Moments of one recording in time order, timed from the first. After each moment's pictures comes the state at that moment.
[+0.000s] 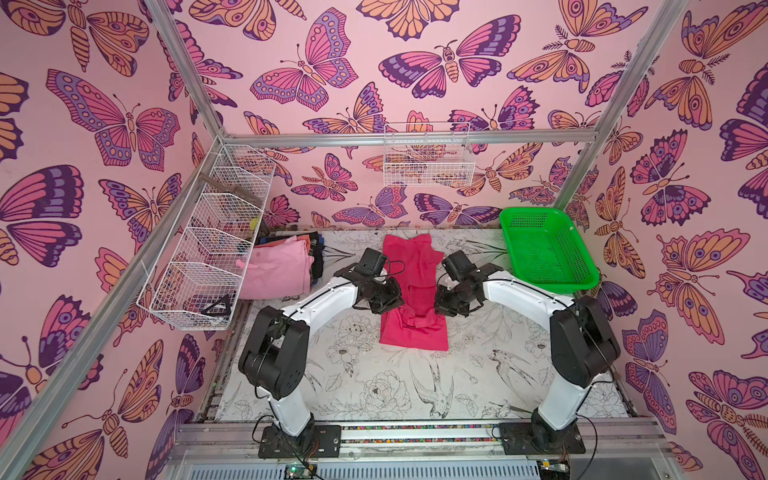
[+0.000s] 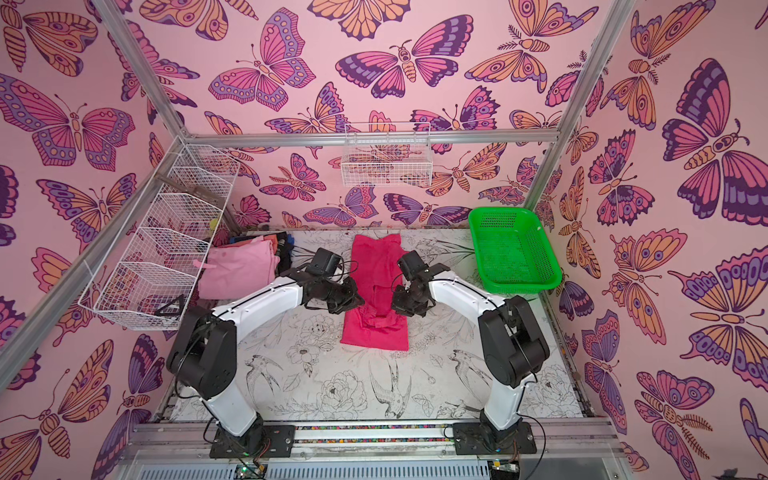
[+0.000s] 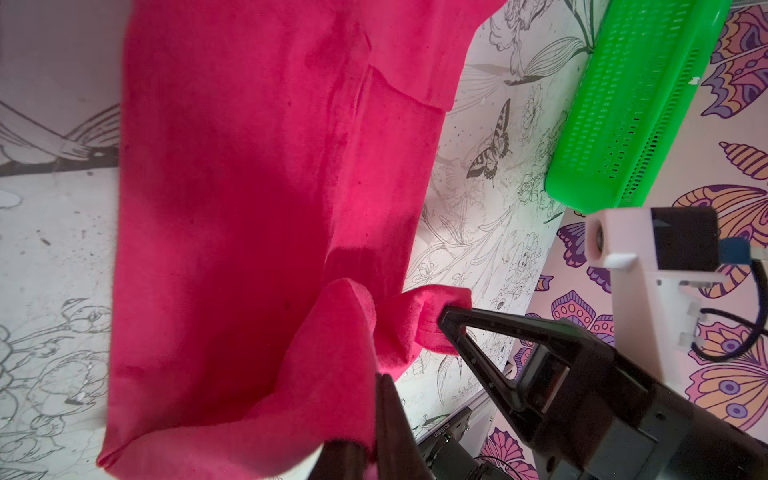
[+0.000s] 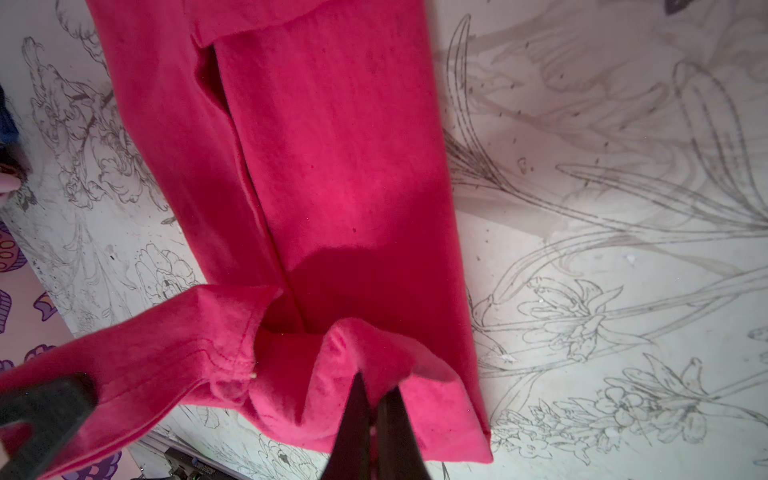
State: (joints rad) left arm -0.49 1.74 1.26 -0.52 0.46 -0.91; right arm 0.59 1.80 1.31 -0.74 -0.26 0.76
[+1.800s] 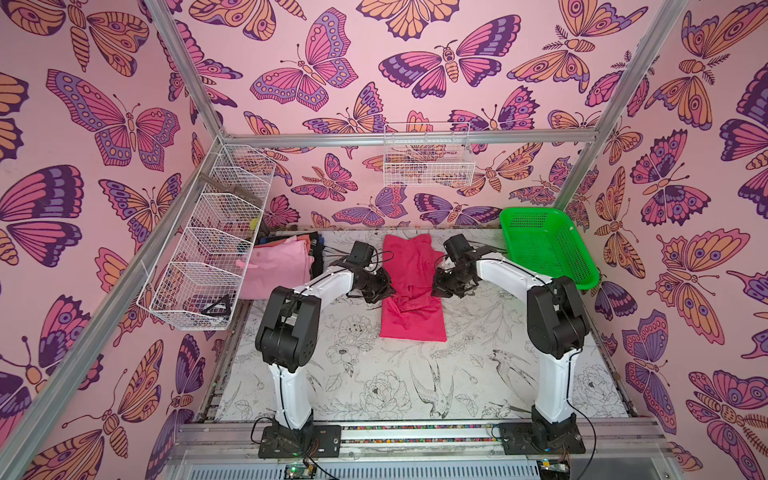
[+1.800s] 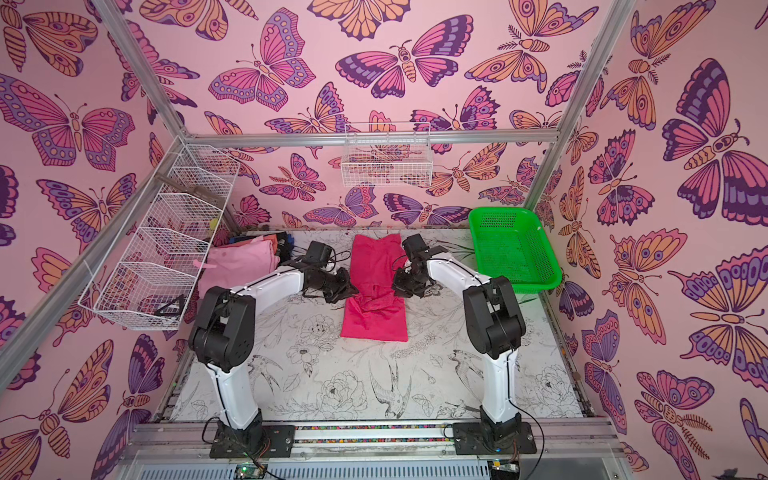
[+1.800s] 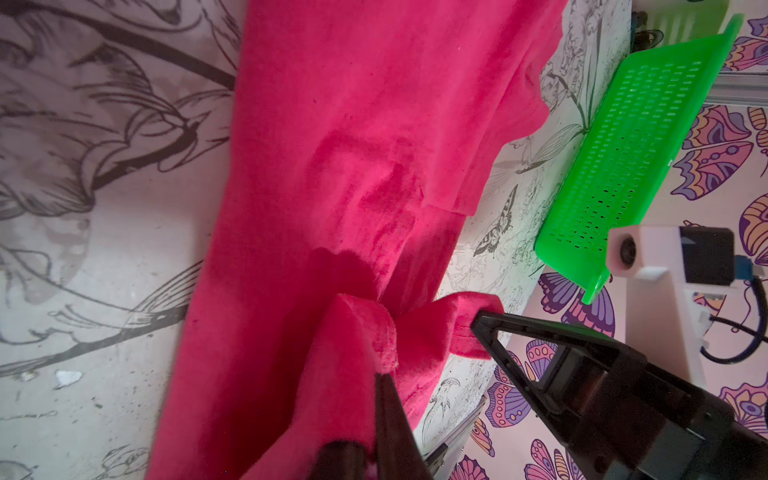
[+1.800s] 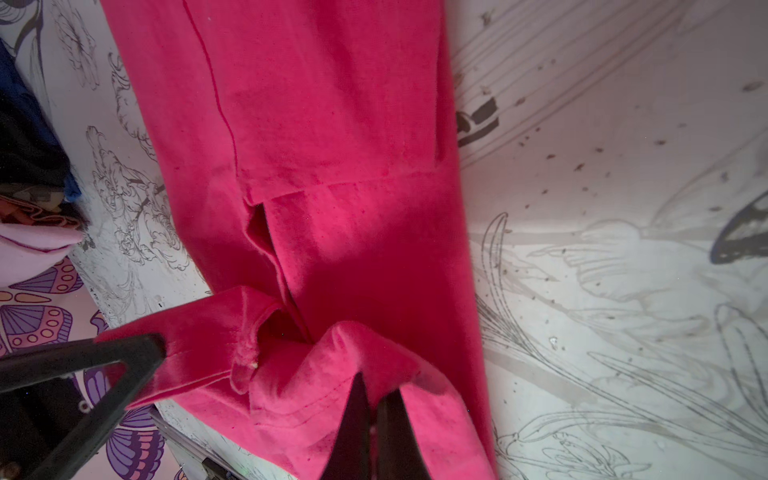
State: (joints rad) left arm -0.35 1.94 1.36 -0.46 0.55 -0.90; right arm 0.48 2.04 1.57 -0.77 -0.37 0.68
